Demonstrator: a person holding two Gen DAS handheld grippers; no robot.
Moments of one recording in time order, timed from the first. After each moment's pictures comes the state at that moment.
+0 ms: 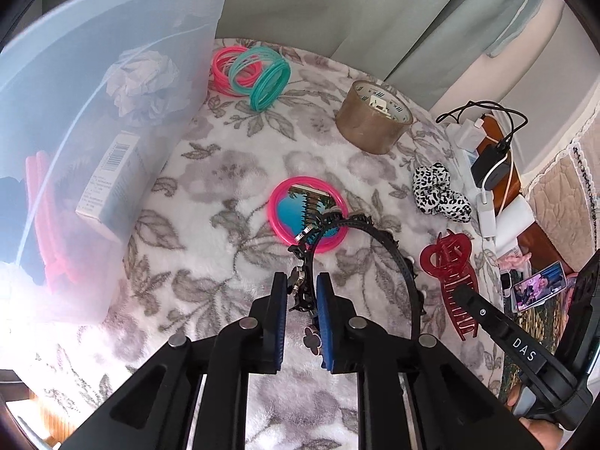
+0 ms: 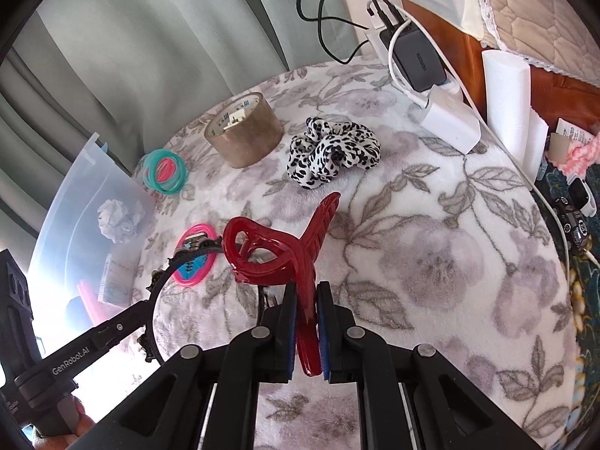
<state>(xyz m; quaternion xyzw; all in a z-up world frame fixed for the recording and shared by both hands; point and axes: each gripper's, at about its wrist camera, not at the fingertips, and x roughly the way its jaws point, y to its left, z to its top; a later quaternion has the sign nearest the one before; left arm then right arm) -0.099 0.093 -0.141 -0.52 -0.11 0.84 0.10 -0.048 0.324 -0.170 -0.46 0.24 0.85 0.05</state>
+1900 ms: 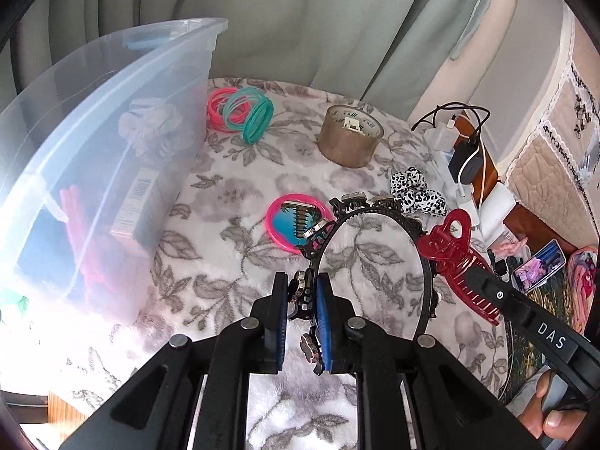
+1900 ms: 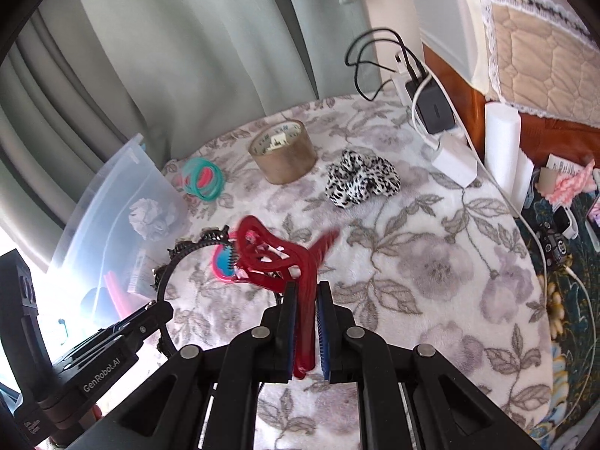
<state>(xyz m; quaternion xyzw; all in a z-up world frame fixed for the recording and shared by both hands) -0.065 0.089 -0.103 -0.48 -0.07 0.87 0.11 -0.026 0.296 -0.116 -0.42 0.20 0.88 0.05</state>
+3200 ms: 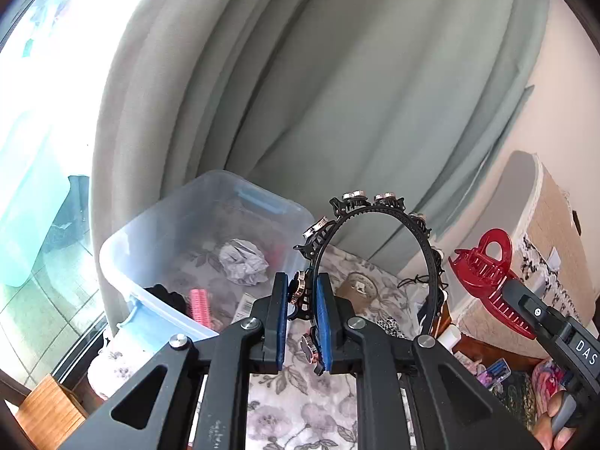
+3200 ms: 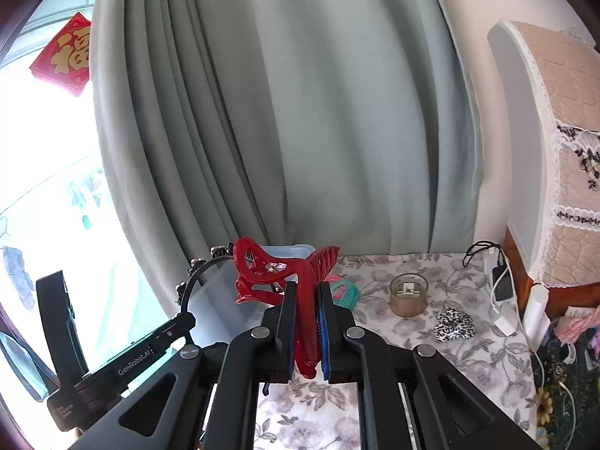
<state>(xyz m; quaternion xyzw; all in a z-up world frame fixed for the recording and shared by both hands) 0.013 -0.059 0.033 -0.27 -0.21 0.94 0.05 0.024 0.162 0.068 -0.23 0.11 0.96 -0.07</state>
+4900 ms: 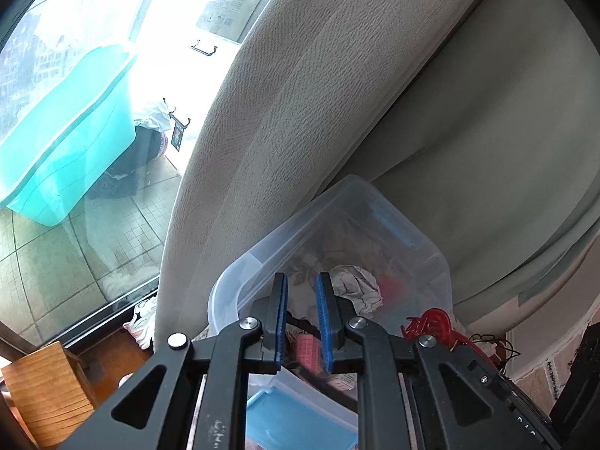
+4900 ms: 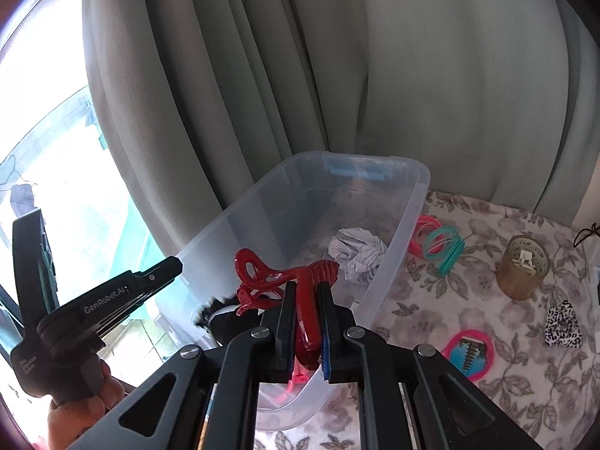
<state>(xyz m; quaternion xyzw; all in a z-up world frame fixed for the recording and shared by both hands) -0.059 -0.169 -0.050 -0.31 -0.30 0.90 -0.08 -0.121 0.058 -0.048 -0.37 0.06 0.91 -0.17</state>
